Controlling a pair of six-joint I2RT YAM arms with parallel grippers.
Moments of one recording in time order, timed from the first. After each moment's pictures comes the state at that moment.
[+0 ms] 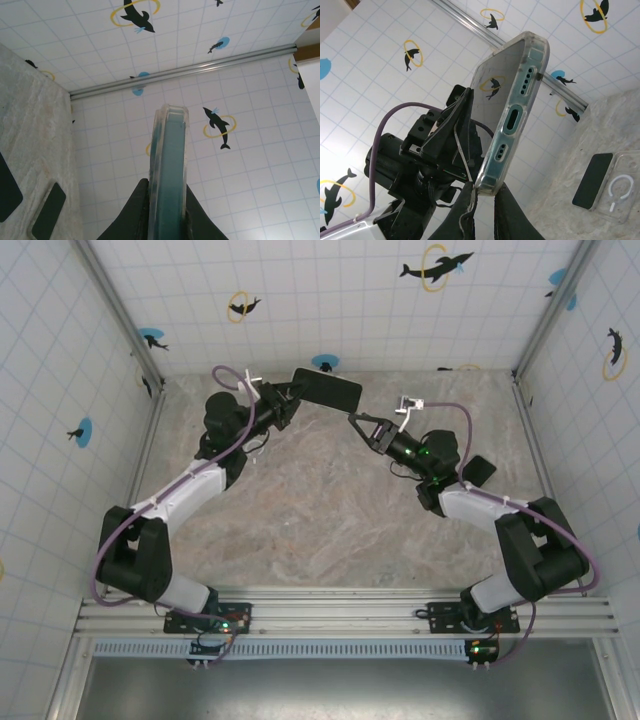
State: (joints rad) left arm -0.38 1.49 1.00 0.63 0.59 -1.44; right arm 0.48 1.50 0.70 1.03 -0.56 1.08
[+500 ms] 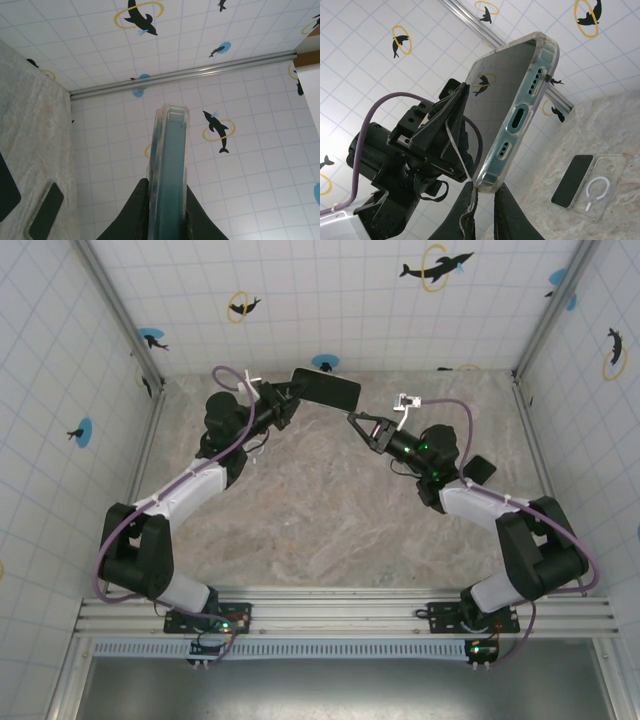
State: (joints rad) left arm -0.38 1.50 1.00 0.64 0.59 -1.46; right arm 0.46 1.50 0.73 0.96 -0.58 0.98
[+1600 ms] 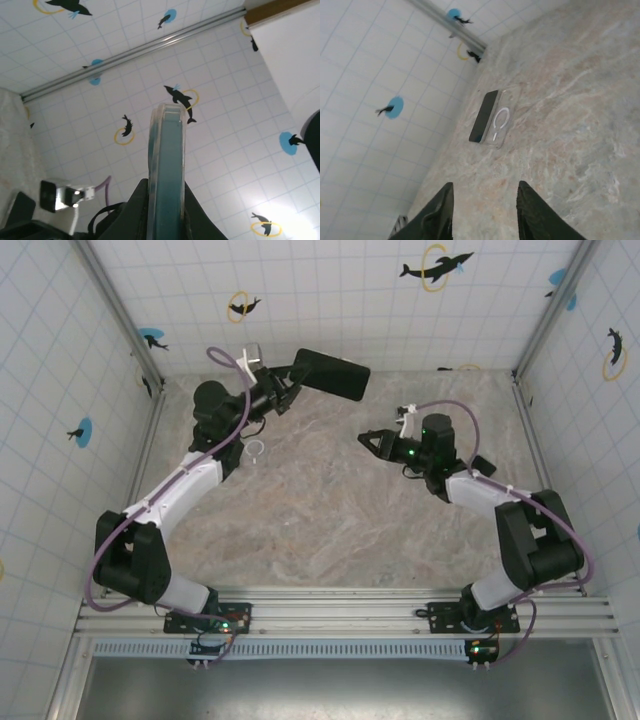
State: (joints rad) left arm -0.38 1.47 1.12 0.63 0.72 -1.37; right arm 0.36 1.54 0.78 0.47 -0.68 0.72
